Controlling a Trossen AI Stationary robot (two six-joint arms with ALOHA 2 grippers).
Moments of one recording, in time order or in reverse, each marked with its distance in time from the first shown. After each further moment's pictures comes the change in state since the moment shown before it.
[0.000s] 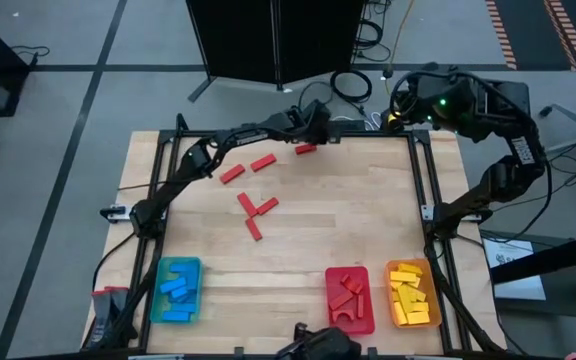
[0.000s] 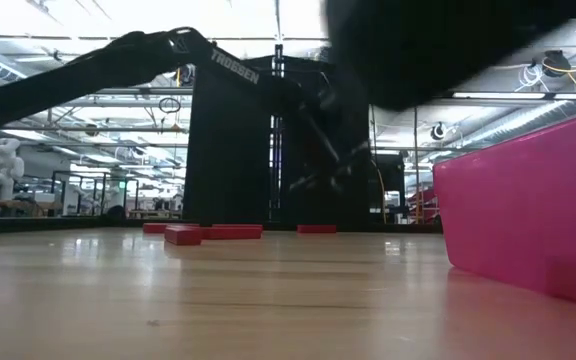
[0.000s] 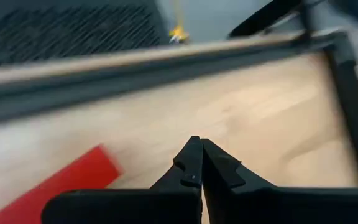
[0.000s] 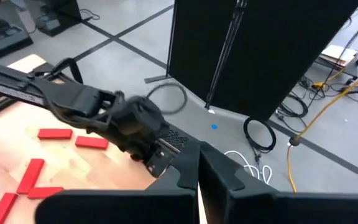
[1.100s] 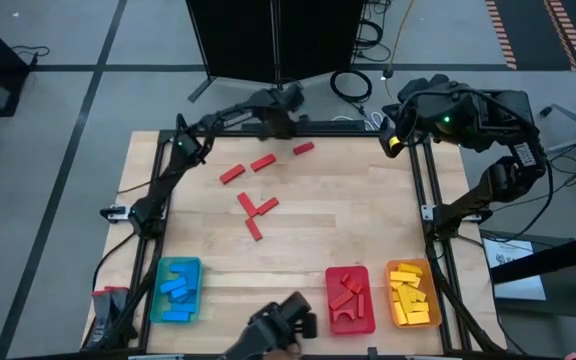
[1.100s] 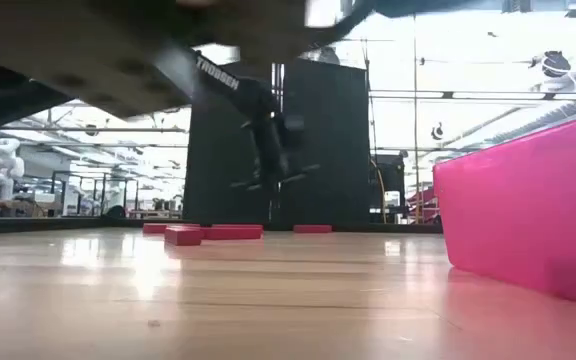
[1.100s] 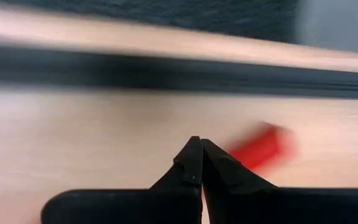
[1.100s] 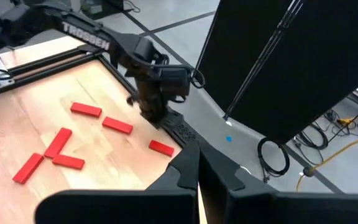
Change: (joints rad) left arm 0.174 -0.023 0.001 -0.447 0.108 -0.168; right arm 0.136 0.000 0.000 0.008 -0.022 -0.116
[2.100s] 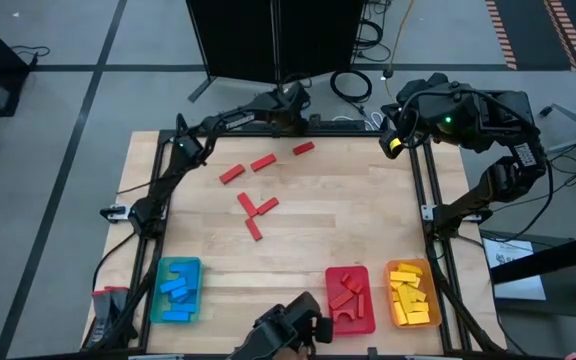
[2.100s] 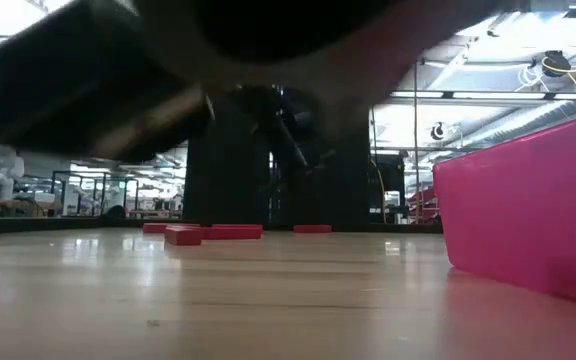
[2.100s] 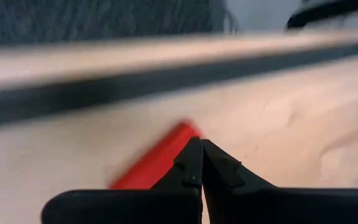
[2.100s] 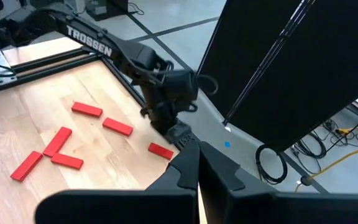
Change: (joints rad) left arm -0.013 -0.001 -0.002 0.198 0.099 0.141; right arm 0.014 0.000 0.000 0.021 0.004 -0.046
